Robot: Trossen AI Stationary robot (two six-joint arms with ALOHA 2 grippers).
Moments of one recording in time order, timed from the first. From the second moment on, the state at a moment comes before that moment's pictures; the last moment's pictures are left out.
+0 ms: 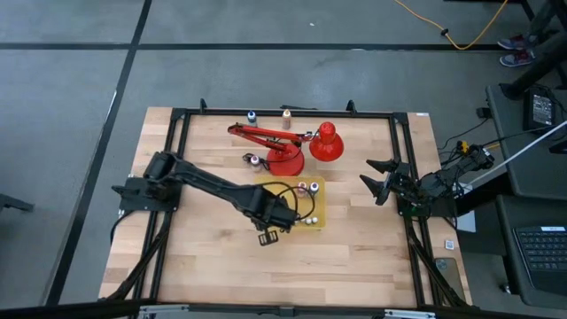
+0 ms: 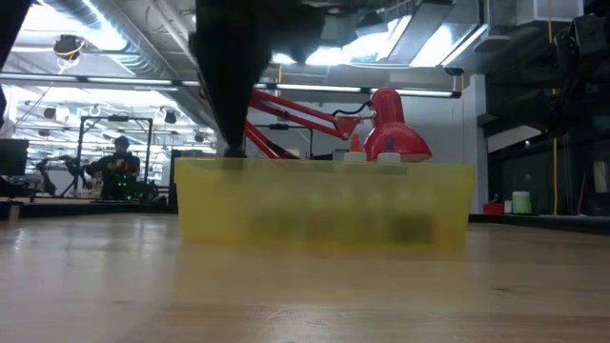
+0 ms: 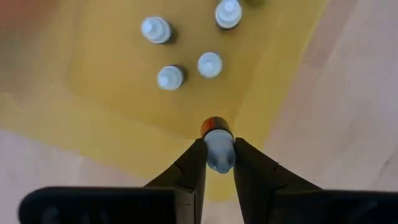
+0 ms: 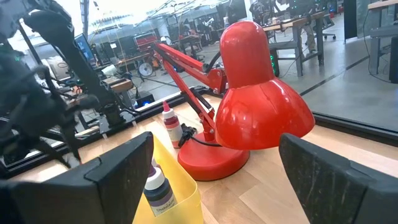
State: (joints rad) left arm -0.27 1.97 1.64 -1.16 -0.14 -0.62; right arm 0.54 0.02 0.01 0.04 1.03 0.28
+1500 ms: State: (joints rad) left arm -0.14 1.86 1.53 -1.04 -0.20 -0.71; right arm 0.54 0.02 0.01 0.04 1.03 0.28
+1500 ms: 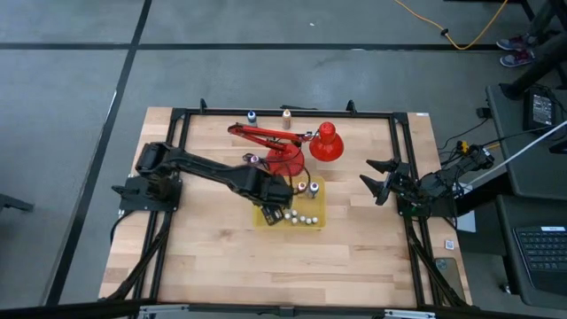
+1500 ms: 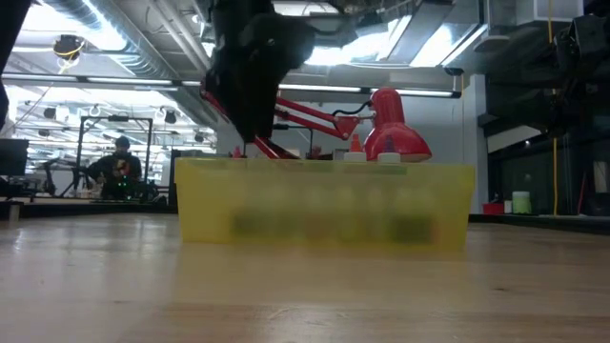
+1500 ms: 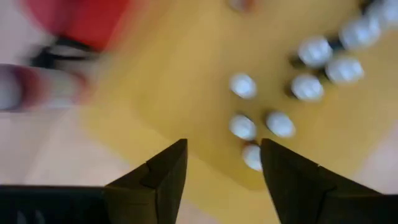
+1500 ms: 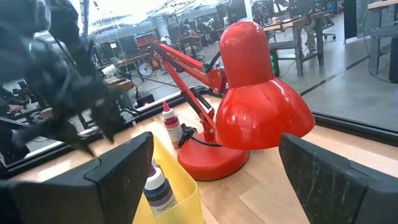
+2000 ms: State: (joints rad) left arm -0.08 1.59 1.24 -1.03 -0.51 -1.01; right arm 0.54 0.02 0.01 0.04 1.03 0.28
